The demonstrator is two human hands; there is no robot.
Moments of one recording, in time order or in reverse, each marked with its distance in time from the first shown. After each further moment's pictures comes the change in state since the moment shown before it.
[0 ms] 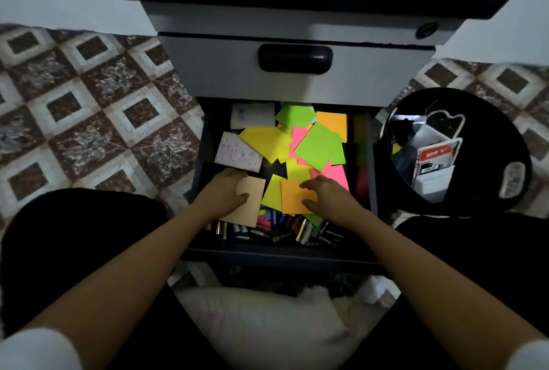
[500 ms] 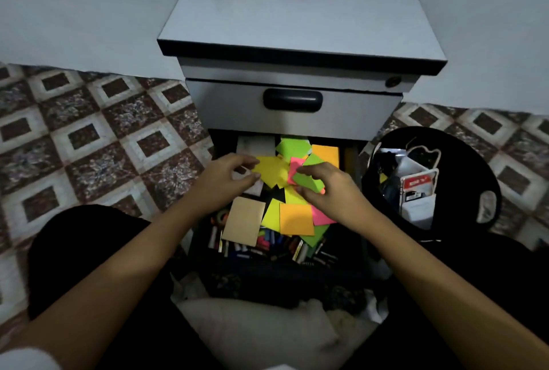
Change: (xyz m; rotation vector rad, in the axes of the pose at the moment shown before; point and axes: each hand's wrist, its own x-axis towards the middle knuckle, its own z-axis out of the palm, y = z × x) left_hand -0.055 0.056 -0.086 -0.295 0.380 0.247; right_hand -0.053 -0.056 -0.080 0.208 0.357 -0.161
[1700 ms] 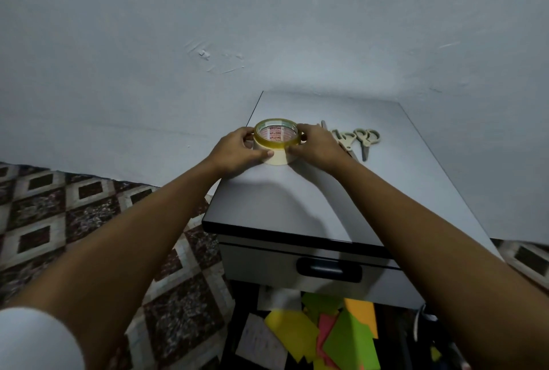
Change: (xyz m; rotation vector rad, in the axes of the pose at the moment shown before) left_hand 0.245 0.035 -0.194 -0.075 0.268 -0.025; right_hand 0.276 -0.150 -0.148 -0.029 0.178 -0.103
